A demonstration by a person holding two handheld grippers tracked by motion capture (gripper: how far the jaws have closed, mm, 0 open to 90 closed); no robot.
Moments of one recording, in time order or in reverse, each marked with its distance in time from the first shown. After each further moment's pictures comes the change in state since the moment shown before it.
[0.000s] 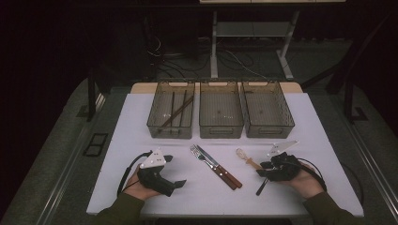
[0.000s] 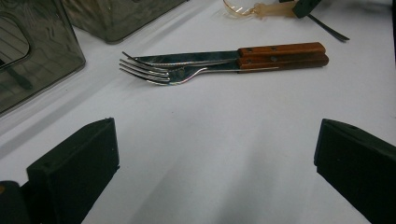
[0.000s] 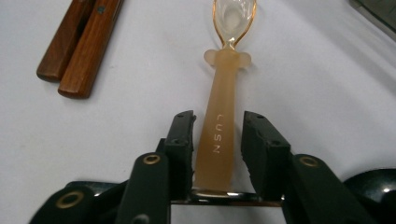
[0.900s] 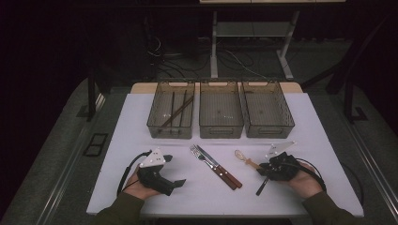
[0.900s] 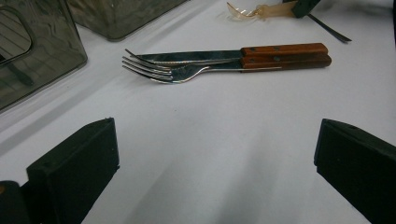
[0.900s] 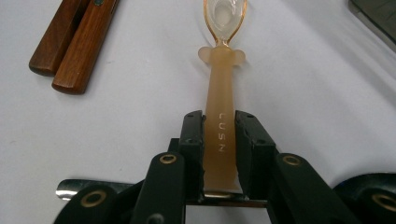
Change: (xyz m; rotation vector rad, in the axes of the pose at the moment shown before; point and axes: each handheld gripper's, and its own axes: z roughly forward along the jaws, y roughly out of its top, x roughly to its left) left arm 0.003 -0.002 0.001 -0.007 -0.007 -0.015; right arm 0.003 0.003 0.001 0.015 -0.027 -0.042
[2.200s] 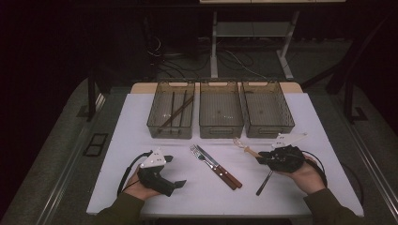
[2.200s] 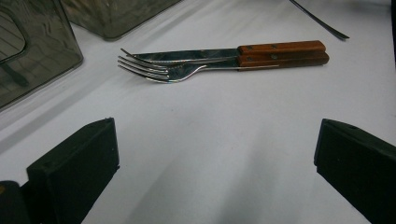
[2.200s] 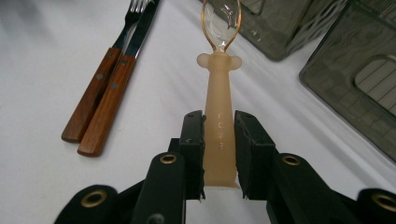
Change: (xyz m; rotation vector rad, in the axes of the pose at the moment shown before) left arm -0.002 0.000 0.001 0.007 -0.003 0.008; right arm -0.008 0.018 -0.026 -0.180 0.004 0.031
